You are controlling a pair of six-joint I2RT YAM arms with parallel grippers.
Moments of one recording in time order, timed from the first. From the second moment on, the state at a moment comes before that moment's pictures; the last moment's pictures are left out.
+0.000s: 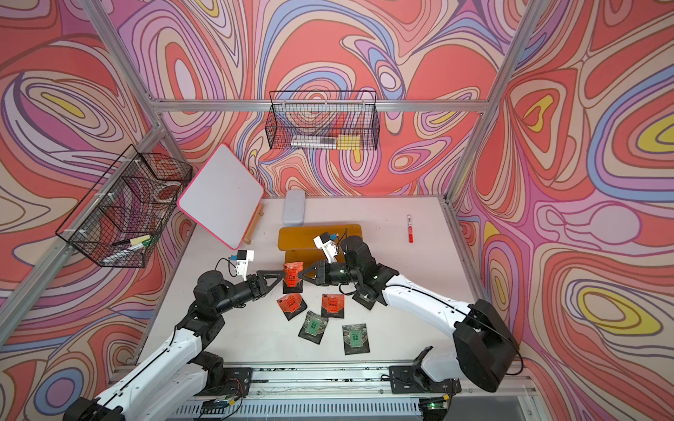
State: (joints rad) left arm -0.28 0.82 0.31 0.33 0.70 -1.00; right arm 0.72 1.38 0.89 0.12 -0.68 0.85
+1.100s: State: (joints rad) left arm -0.28 0.73 0.48 -0.16 0.39 -0.82; right arm 0.50 1.87 1.54 -0.29 -0.78 0.70
